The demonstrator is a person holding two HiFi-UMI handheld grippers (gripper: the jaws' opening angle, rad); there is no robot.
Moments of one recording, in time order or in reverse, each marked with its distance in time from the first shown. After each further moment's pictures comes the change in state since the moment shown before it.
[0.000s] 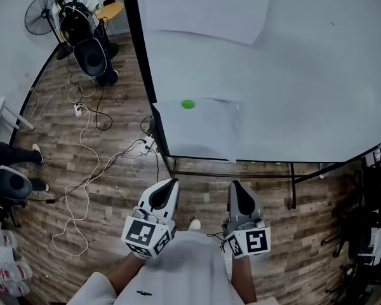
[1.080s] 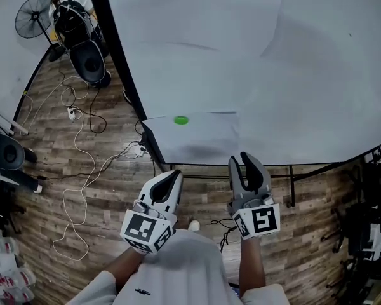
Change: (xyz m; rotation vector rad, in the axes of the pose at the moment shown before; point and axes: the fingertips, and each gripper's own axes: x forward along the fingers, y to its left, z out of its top) left arm 0.065 0.012 0.023 0.014 -0.014 -0.063; right arm 0.090 -0.043 0.034 -0.139 -0.023 0.049
